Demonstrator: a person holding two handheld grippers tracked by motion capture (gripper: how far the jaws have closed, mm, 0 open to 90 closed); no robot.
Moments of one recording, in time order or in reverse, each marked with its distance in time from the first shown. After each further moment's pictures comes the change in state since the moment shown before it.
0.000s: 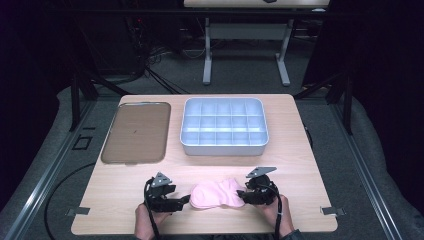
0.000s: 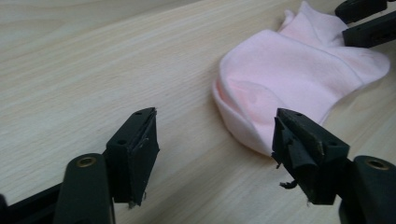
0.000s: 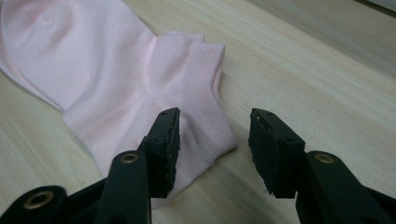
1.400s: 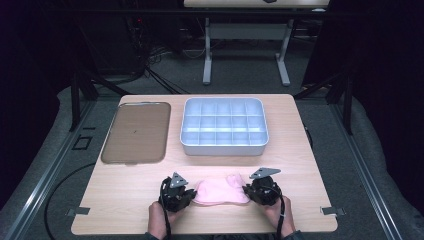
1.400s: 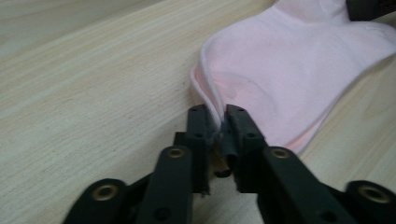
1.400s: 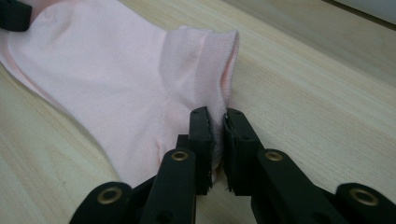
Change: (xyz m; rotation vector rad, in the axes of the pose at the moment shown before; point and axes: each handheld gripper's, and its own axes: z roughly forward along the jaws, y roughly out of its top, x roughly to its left) left arm -0.018 0.008 0.027 0.033 0.034 0.075; right arm -0.005 -0.007 -0.003 -0.049 -0.032 0.019
